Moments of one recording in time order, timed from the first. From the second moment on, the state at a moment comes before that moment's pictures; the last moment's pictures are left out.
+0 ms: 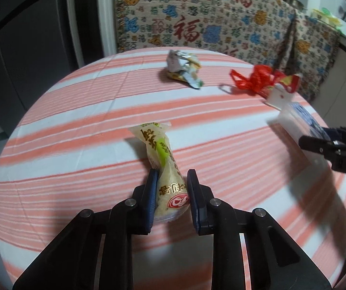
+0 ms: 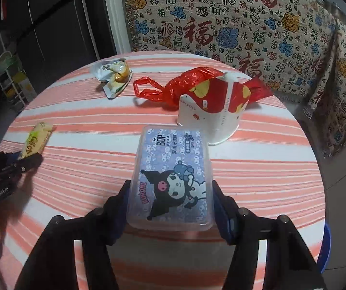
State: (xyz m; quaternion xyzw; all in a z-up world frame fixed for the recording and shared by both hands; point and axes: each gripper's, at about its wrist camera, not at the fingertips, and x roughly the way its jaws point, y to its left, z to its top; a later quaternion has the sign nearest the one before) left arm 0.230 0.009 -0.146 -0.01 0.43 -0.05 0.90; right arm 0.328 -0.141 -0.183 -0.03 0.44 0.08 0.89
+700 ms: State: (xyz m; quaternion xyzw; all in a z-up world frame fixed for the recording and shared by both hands) left arm 0.192 -0.094 -0.115 0.00 0.42 -0.16 0.90; right arm 0.233 -0.213 -0.163 0.00 0.42 0.08 0.90
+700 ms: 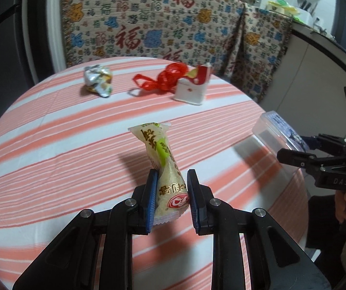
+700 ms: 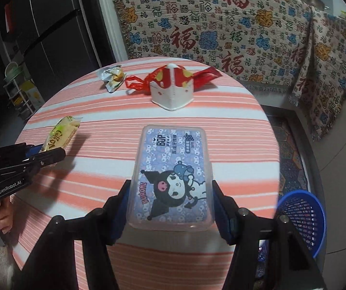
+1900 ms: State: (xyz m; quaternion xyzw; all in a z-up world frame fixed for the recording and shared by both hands) left arm 0.248 -0.440 -0.109 0.05 0.42 -0.39 0.82; right arm 0.175 -0.537 -0.161 0.10 0.41 -0.13 0.90
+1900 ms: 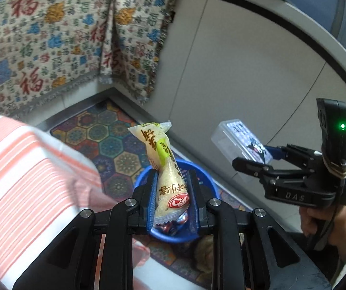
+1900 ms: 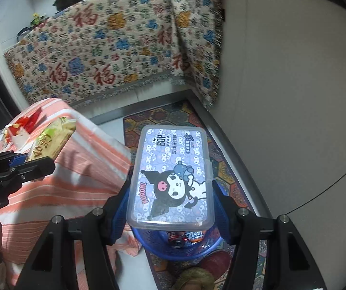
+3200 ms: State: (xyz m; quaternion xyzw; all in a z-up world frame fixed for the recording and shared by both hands) left arm 0.244 -0.344 -0.105 0.04 0.42 -0.33 0.85; right arm 0.177 -0.556 -0.135 0.07 0.32 -0.16 0.93
